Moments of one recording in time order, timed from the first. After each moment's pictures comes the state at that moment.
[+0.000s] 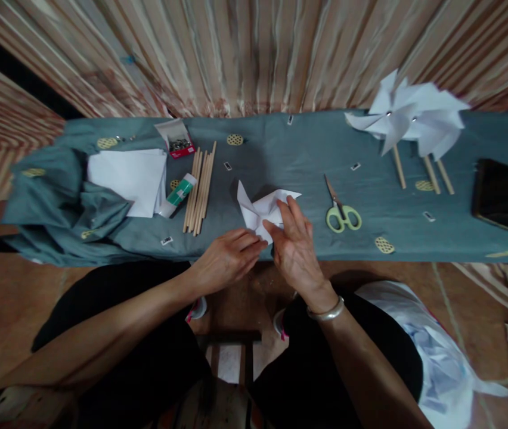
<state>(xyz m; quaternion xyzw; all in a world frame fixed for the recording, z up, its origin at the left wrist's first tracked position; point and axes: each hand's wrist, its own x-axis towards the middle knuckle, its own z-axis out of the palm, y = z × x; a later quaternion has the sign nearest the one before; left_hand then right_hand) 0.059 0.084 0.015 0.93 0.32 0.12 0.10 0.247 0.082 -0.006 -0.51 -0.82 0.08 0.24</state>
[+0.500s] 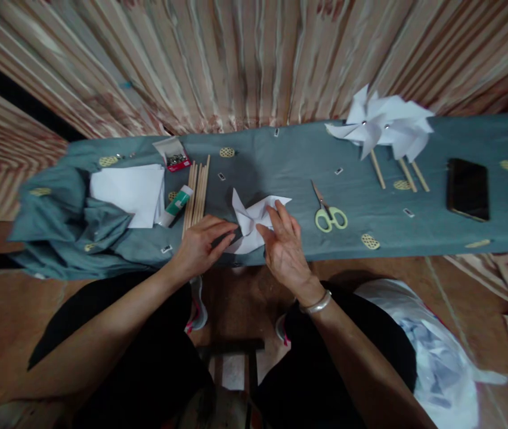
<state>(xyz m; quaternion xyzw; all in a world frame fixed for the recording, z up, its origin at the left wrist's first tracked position) 0.027 0.106 0.021 0.85 0.41 0.27 0.18 0.239 0.081 -0.009 -0.51 -0.81 0.08 0.27</state>
